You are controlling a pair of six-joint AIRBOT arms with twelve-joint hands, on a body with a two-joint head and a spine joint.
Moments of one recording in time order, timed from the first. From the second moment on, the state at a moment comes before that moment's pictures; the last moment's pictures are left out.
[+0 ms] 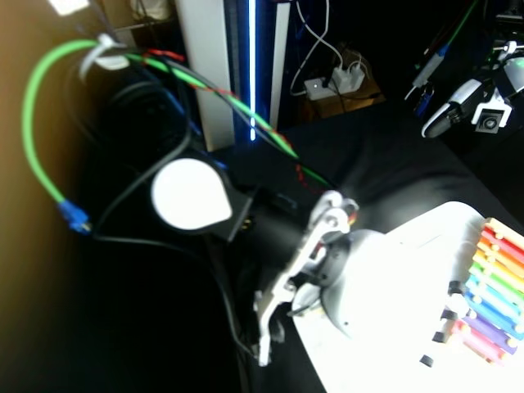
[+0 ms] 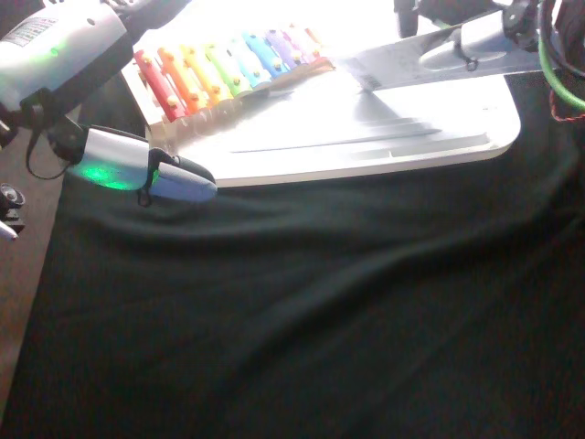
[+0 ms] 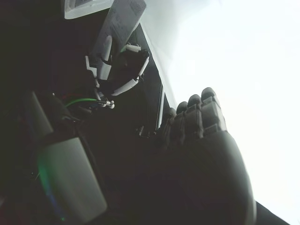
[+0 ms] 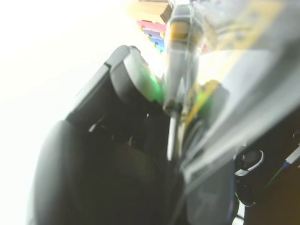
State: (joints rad) left arm 0.76 -0.95 1.16 0.01 -0.95 0.86; right arm -0.38 -1.32 1.78 -0.91 0.43 0.18
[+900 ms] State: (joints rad) left arm 0.76 -0.95 1.15 0.01 -0.95 0.86; right arm -0.38 -1.32 1.74 -0.92 0.43 0.18
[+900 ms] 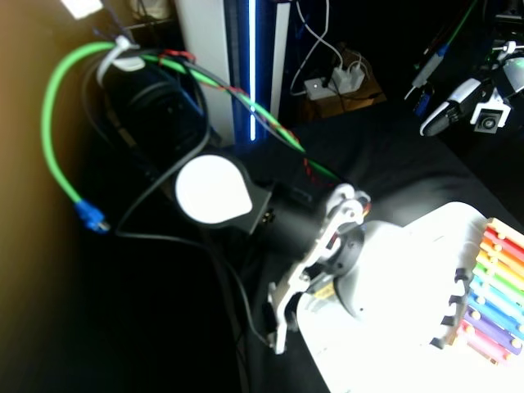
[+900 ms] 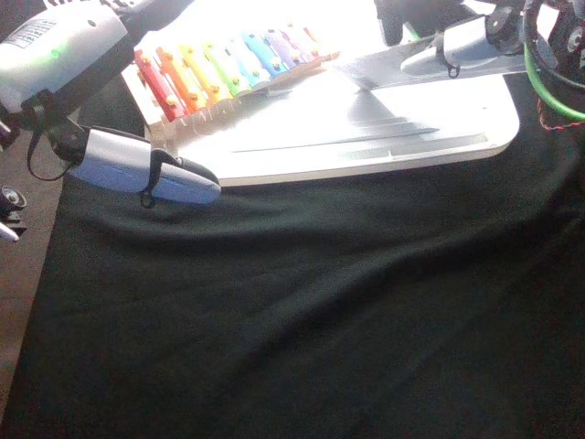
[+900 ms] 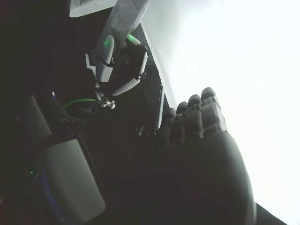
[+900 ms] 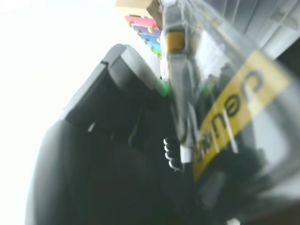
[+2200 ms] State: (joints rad) left arm 0.76 -0.94 1.15 -0.02 -0.95 0.86; right arm -0.38 -1.24 1.62 -0.96 0.50 0.18
